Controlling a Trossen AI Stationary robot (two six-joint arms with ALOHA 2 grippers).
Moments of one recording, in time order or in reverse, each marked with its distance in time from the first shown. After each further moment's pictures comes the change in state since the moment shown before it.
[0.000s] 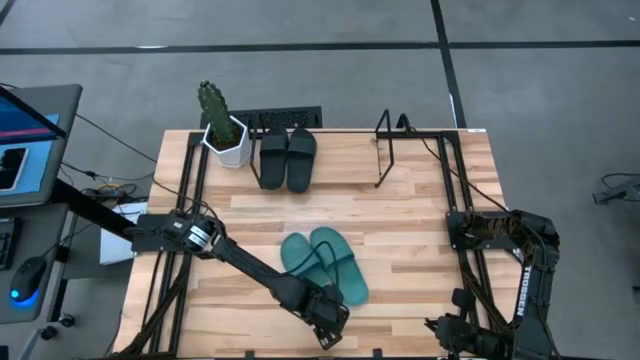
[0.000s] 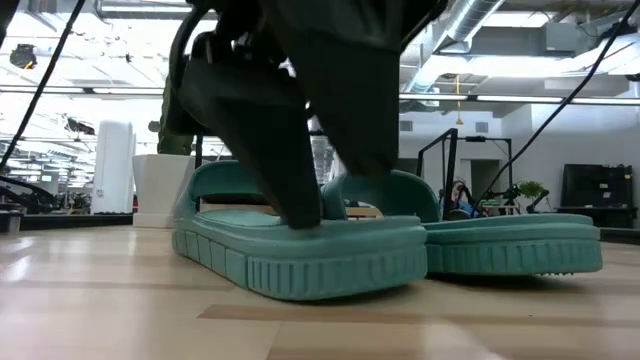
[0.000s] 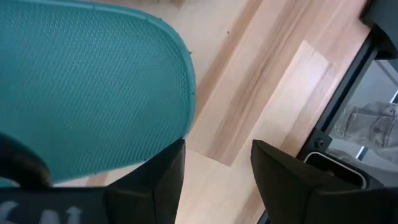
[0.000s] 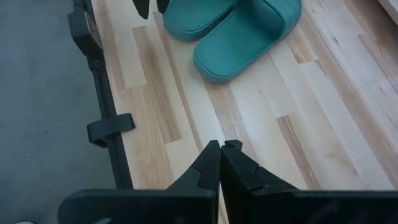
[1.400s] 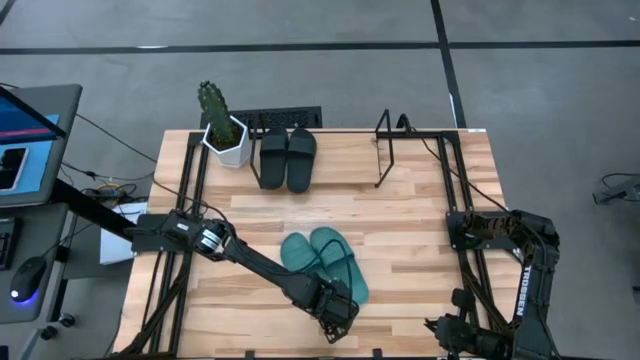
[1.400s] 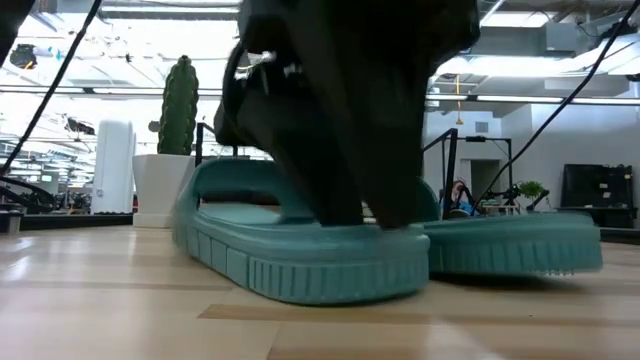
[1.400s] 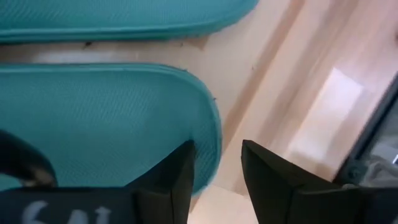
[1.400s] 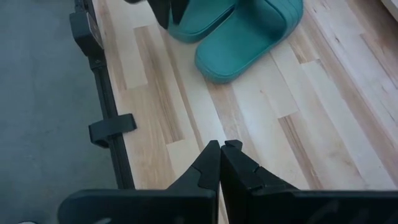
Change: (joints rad) left arm 0.027 0.103 0.142 -0.121 -0.030 0.097; right arm -0.001 0.000 0.000 0.007 -0.001 -0.001
